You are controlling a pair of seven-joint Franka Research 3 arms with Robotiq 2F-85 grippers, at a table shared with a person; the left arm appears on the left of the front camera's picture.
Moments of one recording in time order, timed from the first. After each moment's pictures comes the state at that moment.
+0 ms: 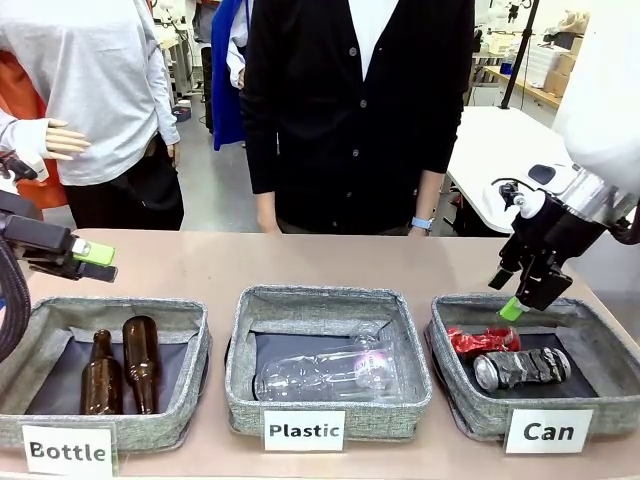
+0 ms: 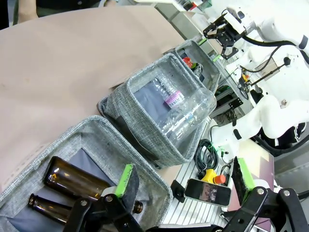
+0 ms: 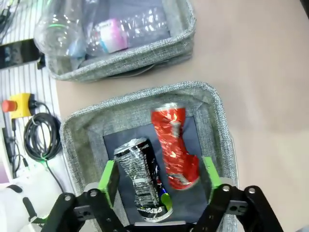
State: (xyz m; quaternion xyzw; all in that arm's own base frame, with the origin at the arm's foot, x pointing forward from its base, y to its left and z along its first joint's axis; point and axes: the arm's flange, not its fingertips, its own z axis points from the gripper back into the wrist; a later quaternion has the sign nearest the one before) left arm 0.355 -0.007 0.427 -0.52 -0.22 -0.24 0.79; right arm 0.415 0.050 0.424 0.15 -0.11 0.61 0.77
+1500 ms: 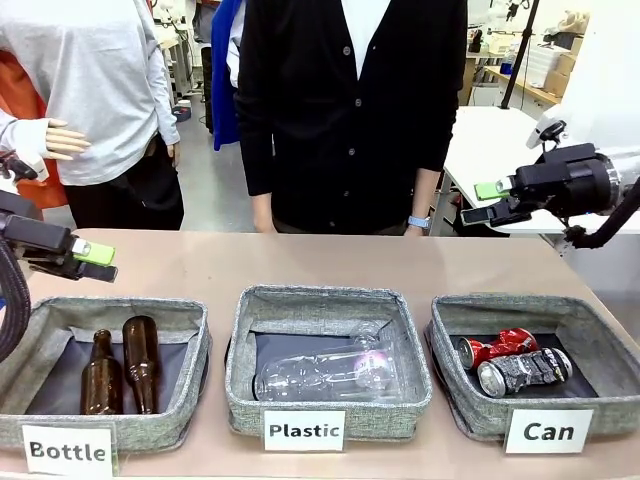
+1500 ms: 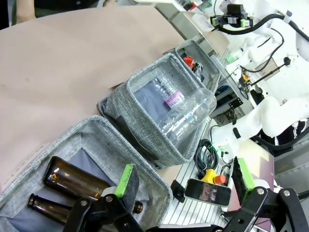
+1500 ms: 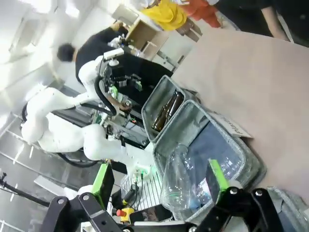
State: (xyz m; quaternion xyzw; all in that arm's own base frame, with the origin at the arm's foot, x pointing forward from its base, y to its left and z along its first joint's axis) left arm 0.355 -0.007 0.426 -0.52 -0.22 -0.24 0.79; right arm 0.446 0.027 0.453 0.59 -0.19 0.24 0.75
